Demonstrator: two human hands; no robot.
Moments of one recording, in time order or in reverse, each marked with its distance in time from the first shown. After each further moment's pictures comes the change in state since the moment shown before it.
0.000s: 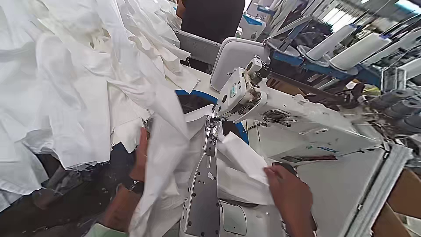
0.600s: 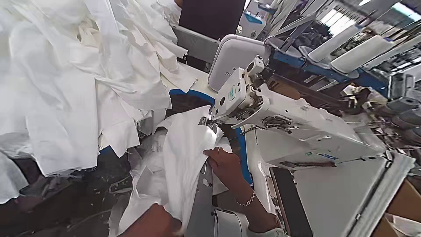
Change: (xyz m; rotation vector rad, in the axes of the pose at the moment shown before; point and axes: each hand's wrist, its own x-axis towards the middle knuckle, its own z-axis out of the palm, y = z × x) left_hand -0.036 0.016 0.008 0.949 -0.996 0.367; right_hand 0.061 -0.052 0.105 0.133 0.162 -0.845
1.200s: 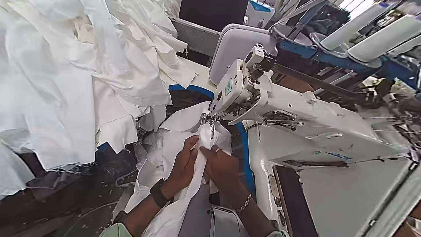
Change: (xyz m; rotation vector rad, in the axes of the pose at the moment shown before) left_hand 0.142 -0.051 0.046 -0.532 0.673 -0.008; right_hand -0.004 -0.016 0.005 -0.030 0.204 0.011
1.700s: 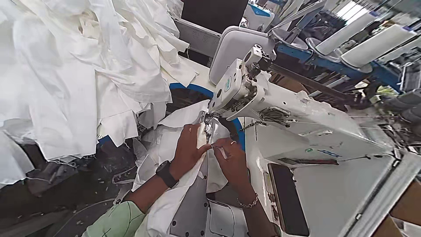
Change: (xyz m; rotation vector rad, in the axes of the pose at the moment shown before) left_hand 0.032 0.023 0.005 0.540 0.009 -0.029; right_hand -0.007 0.030 -0.016 0.357 -0.071 0.268
